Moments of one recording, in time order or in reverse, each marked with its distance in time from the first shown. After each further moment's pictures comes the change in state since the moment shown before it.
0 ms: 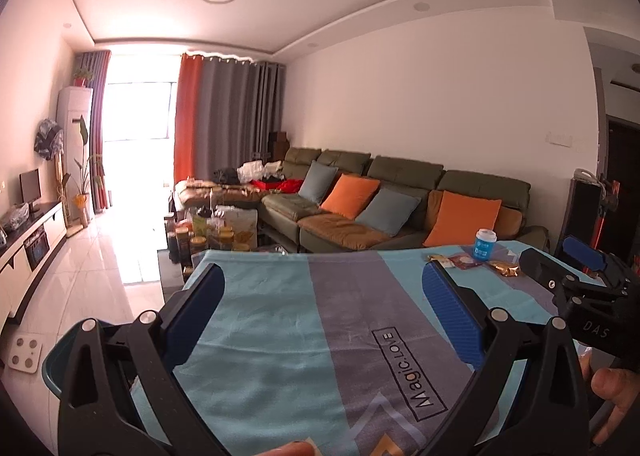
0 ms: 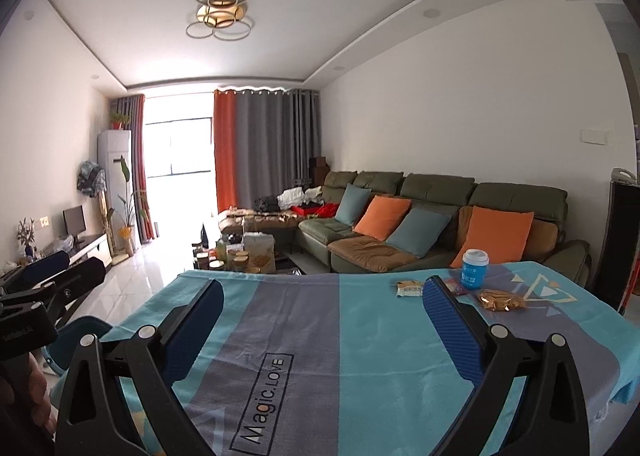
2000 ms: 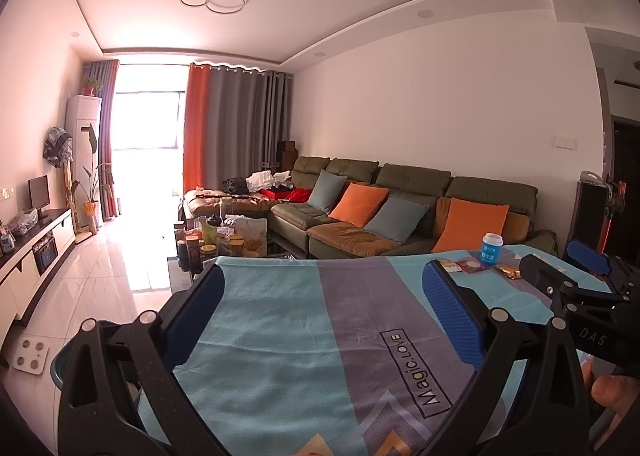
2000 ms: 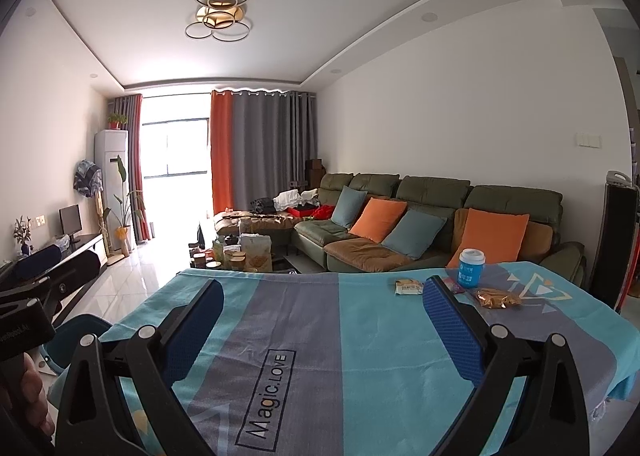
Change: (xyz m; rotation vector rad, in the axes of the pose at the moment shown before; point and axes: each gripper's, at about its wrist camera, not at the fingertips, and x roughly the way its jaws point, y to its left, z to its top) left arm -0.010 -0.005 -0.008 0.005 -0.016 0.036; right arm -0.007 0.013 -0.006 -0.006 -0.002 -0.021
